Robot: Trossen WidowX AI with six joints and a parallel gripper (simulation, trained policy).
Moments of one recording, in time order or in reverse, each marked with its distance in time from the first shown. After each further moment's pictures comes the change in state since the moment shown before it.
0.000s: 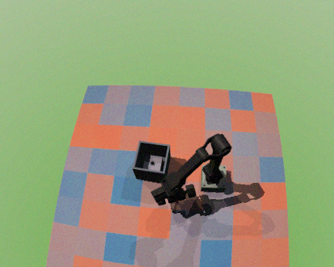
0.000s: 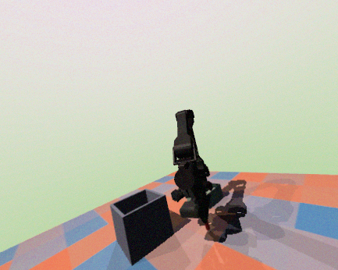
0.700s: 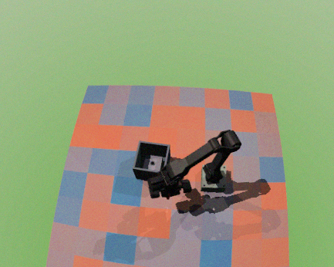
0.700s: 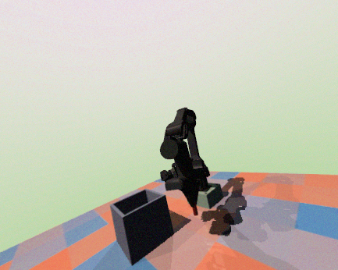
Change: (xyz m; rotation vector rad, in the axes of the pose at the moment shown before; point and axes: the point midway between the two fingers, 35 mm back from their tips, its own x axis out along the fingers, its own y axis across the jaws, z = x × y) arm -0.074 0.029 0.008 0.010 0.037 0.204
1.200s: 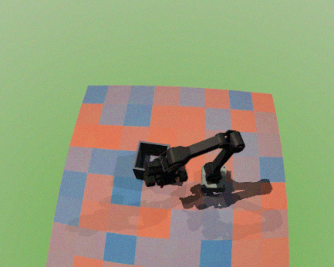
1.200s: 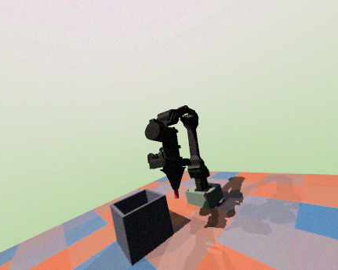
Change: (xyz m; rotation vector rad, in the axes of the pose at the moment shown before) arm -0.061 0.022 0.035 -0.028 -0.071 0.091
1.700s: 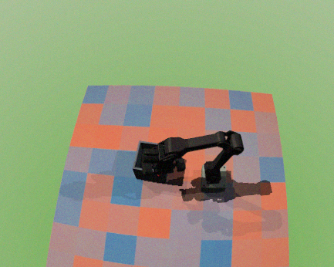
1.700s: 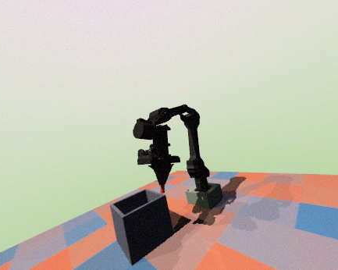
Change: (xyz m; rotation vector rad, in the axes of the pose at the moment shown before) arm -0.018 0.003 0.049 0.013 -0.086 -0.016
